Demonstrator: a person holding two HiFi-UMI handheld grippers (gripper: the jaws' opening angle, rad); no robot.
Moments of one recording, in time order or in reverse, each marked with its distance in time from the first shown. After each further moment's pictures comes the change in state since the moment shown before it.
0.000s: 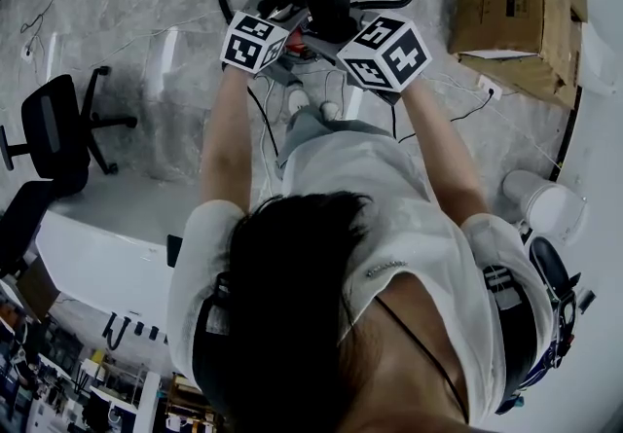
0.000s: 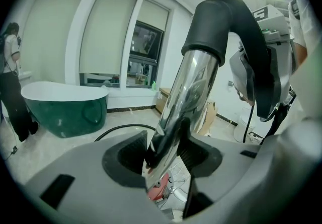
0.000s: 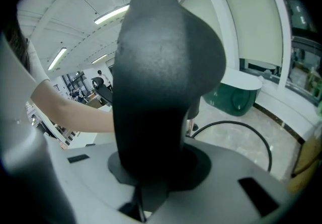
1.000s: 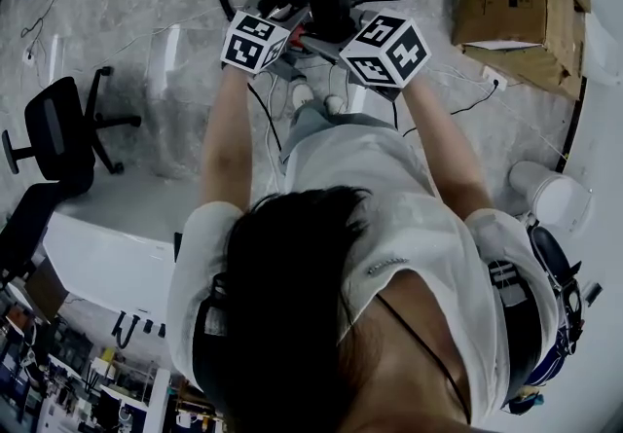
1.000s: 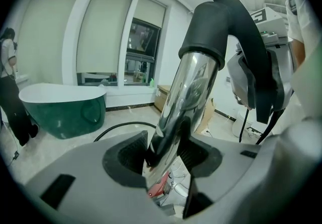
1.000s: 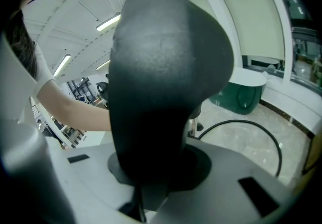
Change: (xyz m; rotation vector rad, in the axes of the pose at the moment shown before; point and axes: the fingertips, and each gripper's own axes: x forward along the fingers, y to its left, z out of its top) left arm -0.003 -0.004 -0.008 0.028 0.038 -0.014; right arm 0.009 0.007 -0.007 0.030 -0.040 0.067
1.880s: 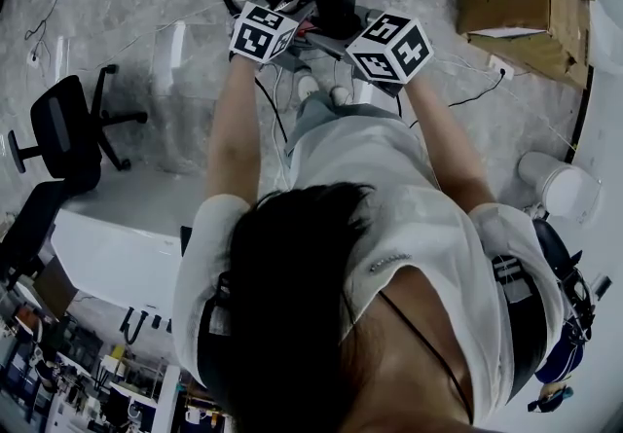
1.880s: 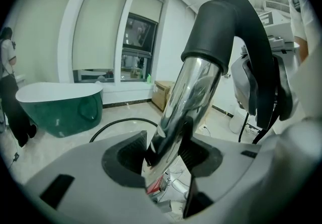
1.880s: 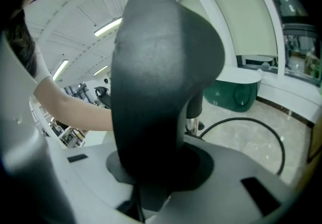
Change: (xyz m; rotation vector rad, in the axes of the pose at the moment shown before) left arm 0.012 -0.020 -0.012 0.015 0.050 -0.023; right arm -0.004 0.003 -0.027 0.044 -0.051 -0.018
